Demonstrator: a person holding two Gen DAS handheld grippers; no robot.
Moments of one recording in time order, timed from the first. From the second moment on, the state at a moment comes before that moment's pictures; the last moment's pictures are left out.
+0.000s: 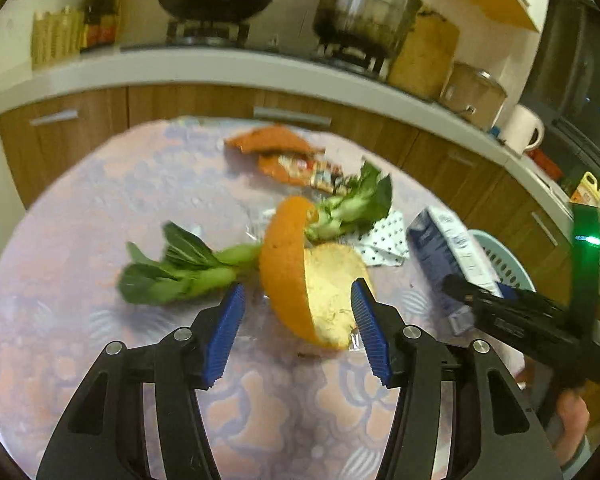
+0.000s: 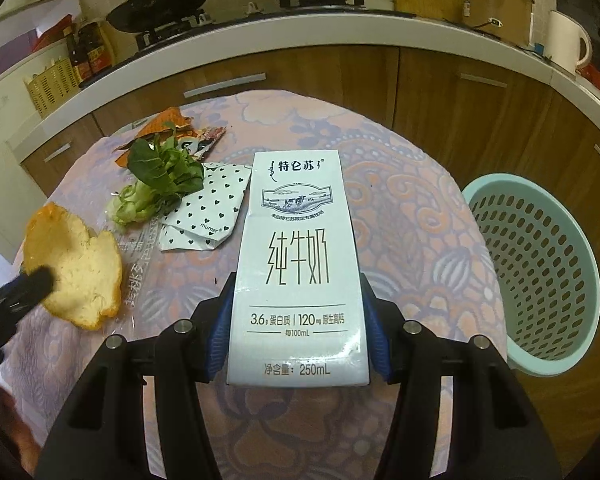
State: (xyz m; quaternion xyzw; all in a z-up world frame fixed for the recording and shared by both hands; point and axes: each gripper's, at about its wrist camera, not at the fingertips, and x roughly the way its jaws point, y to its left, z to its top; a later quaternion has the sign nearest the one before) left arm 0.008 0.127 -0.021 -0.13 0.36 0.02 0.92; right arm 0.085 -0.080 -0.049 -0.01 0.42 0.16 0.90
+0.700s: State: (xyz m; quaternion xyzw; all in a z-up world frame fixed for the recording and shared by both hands) left arm 0.032 0.028 0.070 -0.05 0.26 -0.05 0.96; right arm 0.075 -0.215 0.013 0.07 0.30 0.13 0.94
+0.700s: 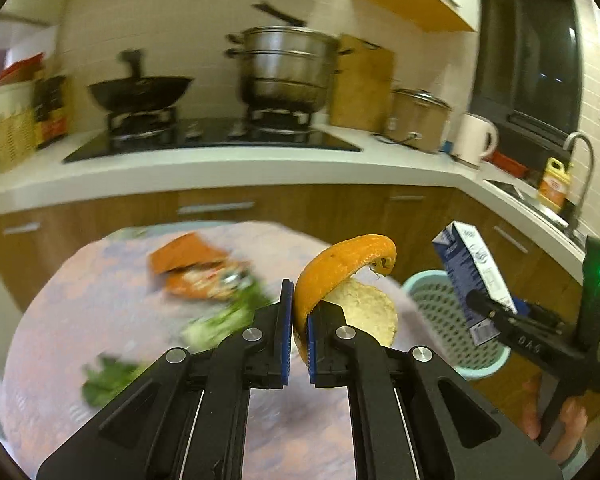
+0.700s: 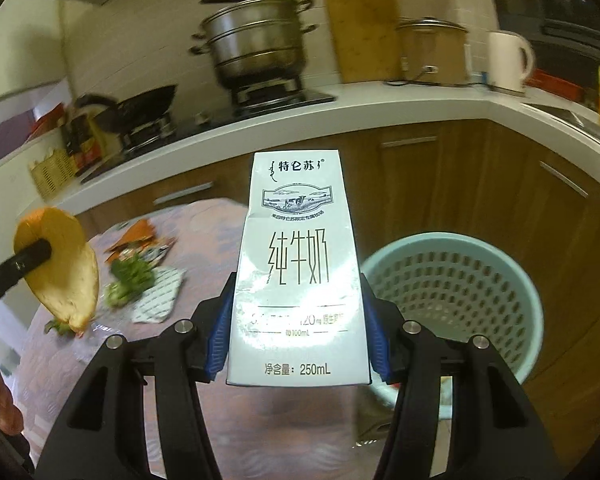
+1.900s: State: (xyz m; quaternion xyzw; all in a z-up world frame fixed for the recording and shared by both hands) left arm 0.171 -0.169 -0.030 0.02 0.39 -0.24 0.89; right arm 0.147 -0.359 -0.109 0.20 0.43 -0.01 0.88
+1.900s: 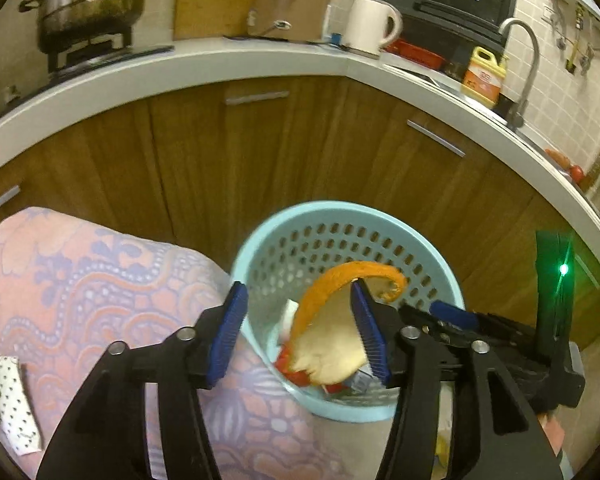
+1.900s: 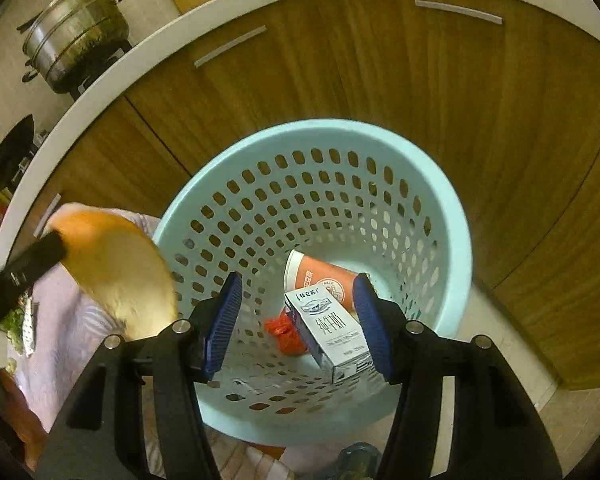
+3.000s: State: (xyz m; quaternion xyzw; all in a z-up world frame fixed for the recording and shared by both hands) left arm 0.028 0.053 0.045 -0.05 0.27 -0.03 0.96; right arm 0.094 -0.164 -0.006 0.05 0.33 0.18 0.92
